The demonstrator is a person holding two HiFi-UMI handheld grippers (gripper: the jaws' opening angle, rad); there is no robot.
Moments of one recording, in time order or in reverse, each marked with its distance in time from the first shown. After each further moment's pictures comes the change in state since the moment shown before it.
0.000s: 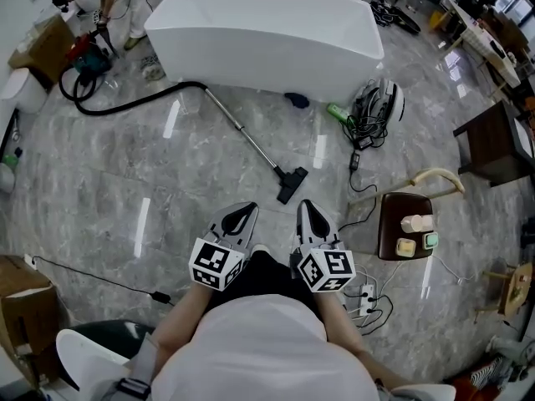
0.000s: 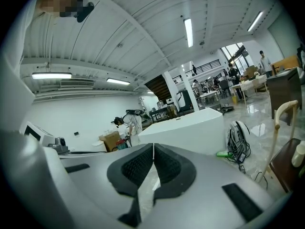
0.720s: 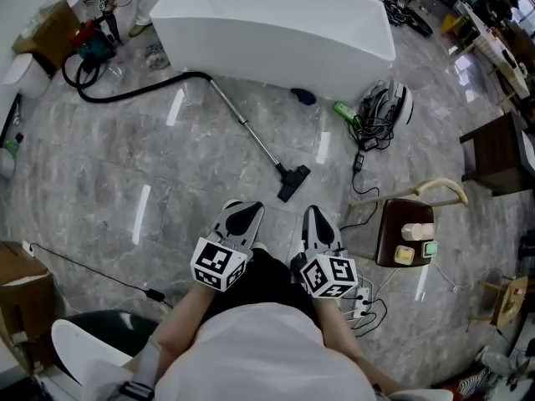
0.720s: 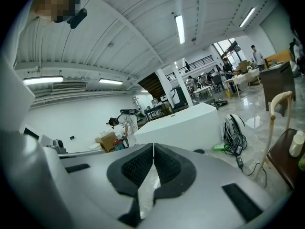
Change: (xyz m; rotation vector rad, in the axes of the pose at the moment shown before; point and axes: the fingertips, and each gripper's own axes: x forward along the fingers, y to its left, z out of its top) left arm 0.024 0.006 0.003 -0.058 -0.015 -0.003; right arm 0.011 -0.027 -0.007 0.074 0.022 -0.049
